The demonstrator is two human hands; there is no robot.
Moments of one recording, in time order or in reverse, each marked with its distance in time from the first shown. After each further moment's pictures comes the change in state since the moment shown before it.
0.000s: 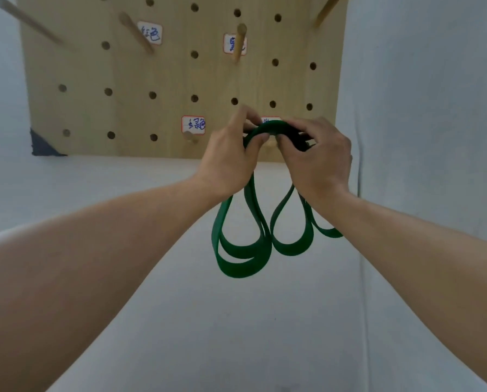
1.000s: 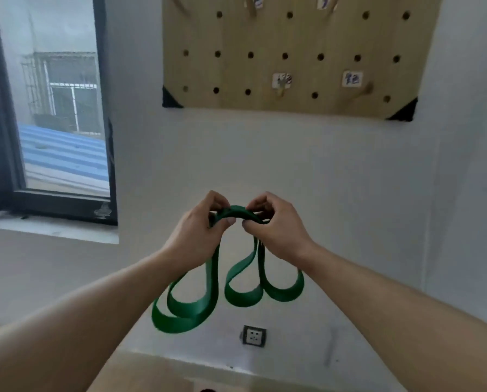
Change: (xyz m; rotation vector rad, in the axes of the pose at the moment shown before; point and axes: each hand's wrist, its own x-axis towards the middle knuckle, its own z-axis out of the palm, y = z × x) left_hand -0.266 -0.034 -0.130 0.154 -0.112 -0.543; right_hand -0.223 -0.078 0.057 0.506 -0.780 0.308
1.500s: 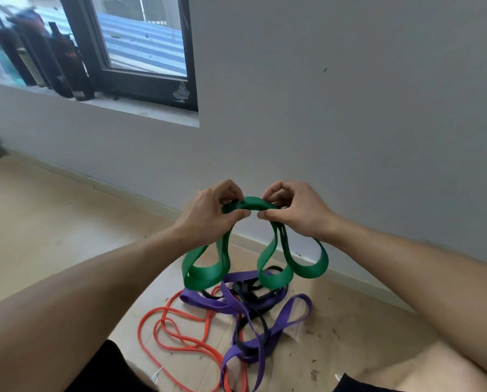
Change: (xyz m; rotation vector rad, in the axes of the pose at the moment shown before) left_hand -0.146 -0.168 -0.028 0.157 -0.122 -0.283; right_hand -0.071 0.101 0.171 0.158 -0.497 0.203
